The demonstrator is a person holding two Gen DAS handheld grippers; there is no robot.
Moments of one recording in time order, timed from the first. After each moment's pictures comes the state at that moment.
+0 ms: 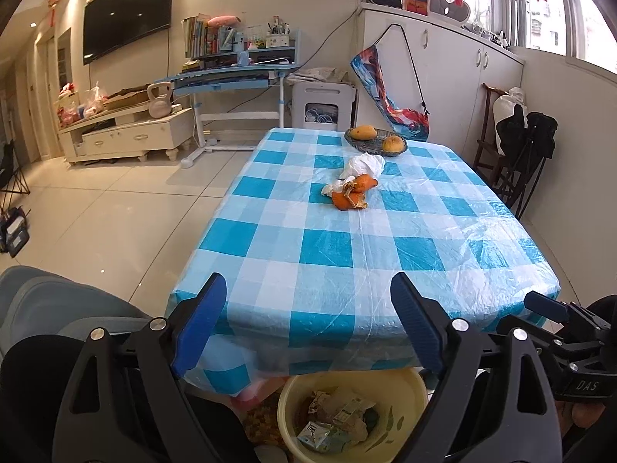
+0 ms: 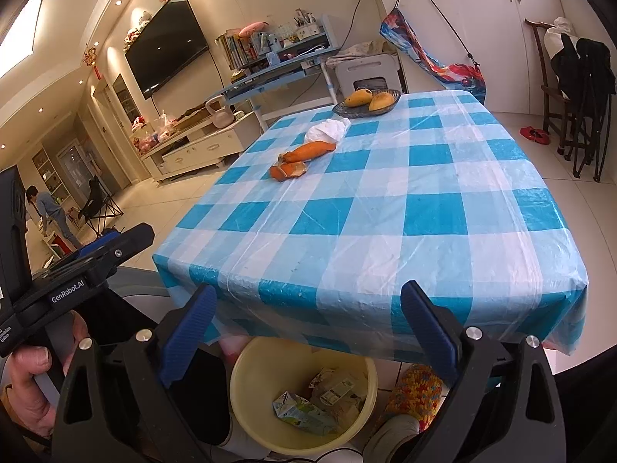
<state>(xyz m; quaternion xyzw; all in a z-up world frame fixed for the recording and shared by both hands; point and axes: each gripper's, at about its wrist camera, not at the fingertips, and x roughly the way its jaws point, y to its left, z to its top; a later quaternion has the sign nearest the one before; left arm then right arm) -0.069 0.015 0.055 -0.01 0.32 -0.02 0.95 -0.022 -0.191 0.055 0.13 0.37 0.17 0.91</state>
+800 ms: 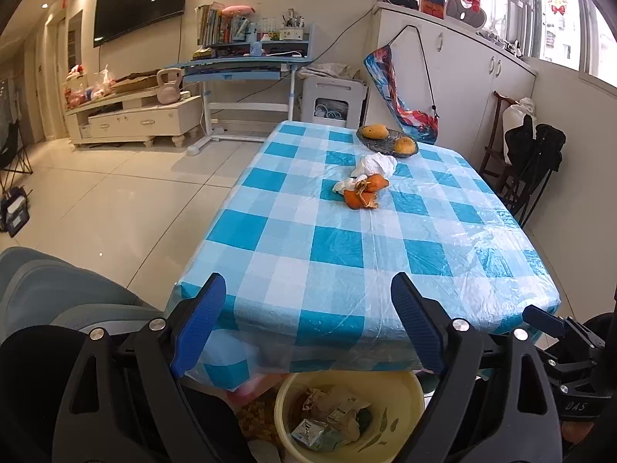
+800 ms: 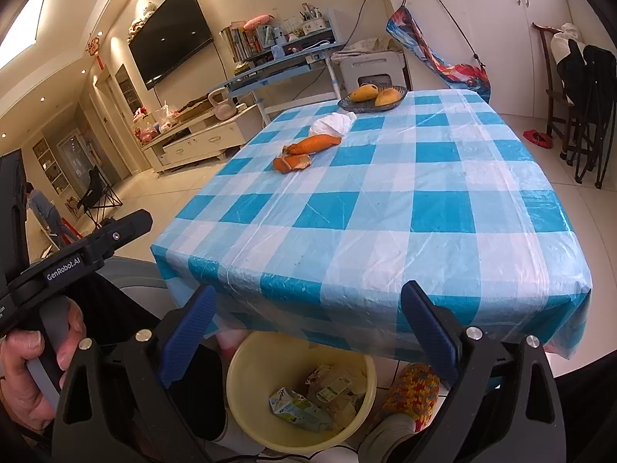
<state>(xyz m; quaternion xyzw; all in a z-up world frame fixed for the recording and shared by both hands) -0.063 0.029 0.052 -0.04 0.33 0.00 0.94 -0.021 -0.184 0.052 0.12 0.37 0.17 0.91</state>
